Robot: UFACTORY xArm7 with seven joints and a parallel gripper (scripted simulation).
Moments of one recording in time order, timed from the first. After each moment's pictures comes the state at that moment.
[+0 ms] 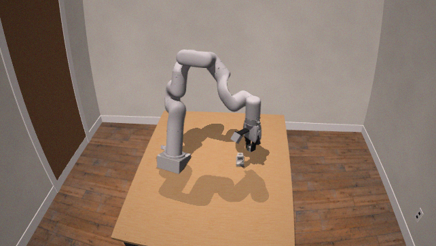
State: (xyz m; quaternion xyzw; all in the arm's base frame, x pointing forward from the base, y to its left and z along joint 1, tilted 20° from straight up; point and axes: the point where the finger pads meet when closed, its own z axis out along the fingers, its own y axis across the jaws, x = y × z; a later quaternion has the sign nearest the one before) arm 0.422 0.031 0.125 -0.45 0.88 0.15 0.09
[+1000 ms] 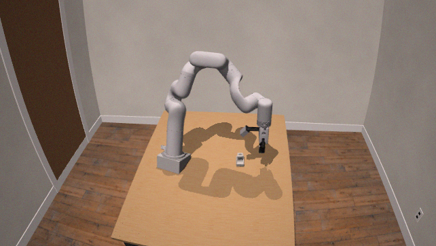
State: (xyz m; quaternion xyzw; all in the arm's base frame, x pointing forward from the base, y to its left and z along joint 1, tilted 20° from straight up) arm 0.482 0.053 0.120 -0.09 0.98 0.17 0.03
